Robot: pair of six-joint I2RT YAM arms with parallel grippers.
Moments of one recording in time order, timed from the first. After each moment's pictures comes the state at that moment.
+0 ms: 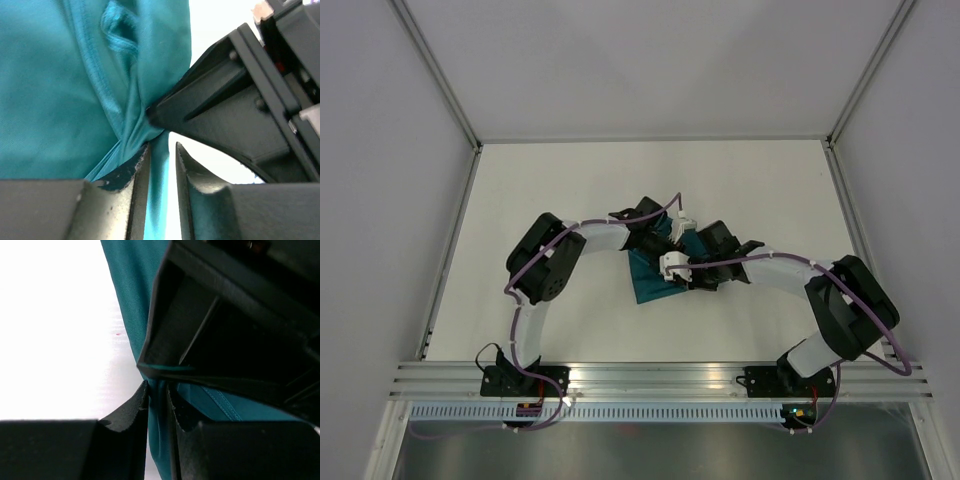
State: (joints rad) left arm -0.69 2.12 1.34 -0.29 0.89 0.04; right arm 0.58 1.53 0.74 -0.29 -0.42 -0.96
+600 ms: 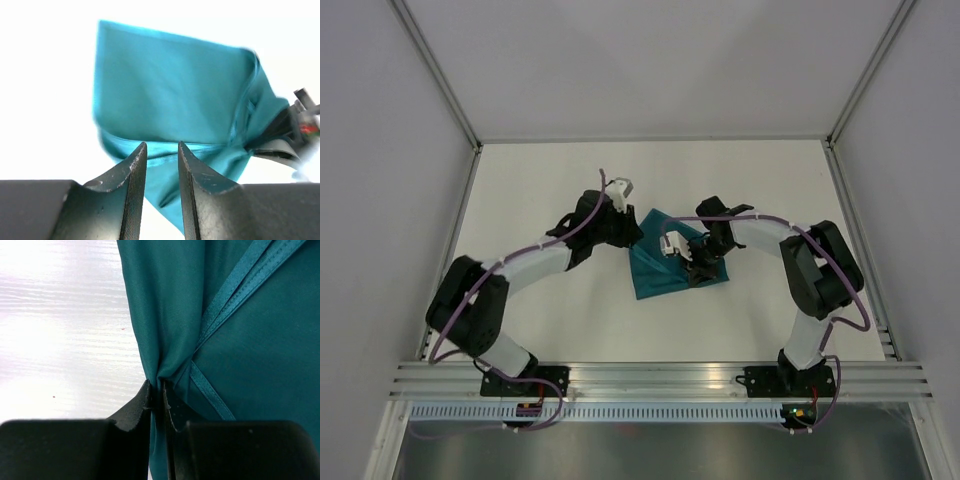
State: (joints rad) left arm -0.56 1.66 0.97 0.05 0.27 -0.26; right arm 0.47 1.79 1.06 -0.68 -0.62 -1.06
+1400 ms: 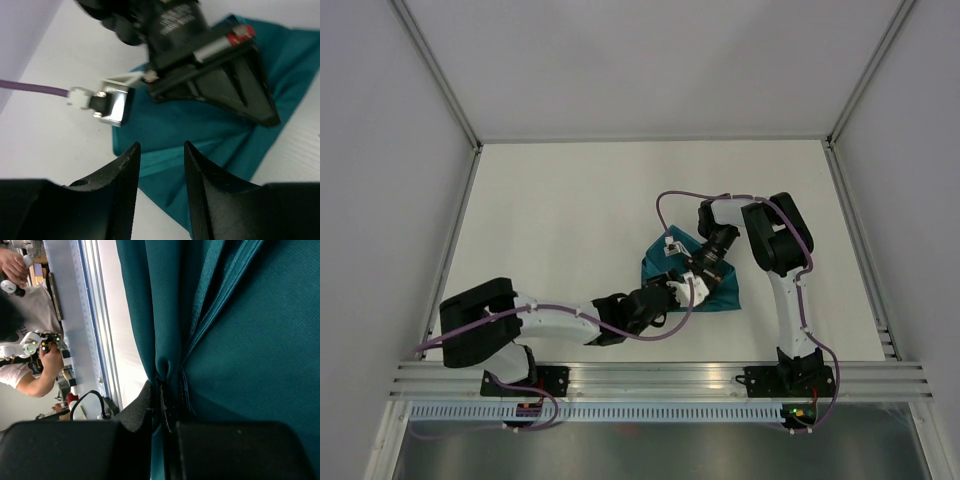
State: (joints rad) left arm -1.22 1.50 0.65 0.50 -0.50 0.34; right arm 0.38 2.30 1.45 -1.42 -0.85 -1.12
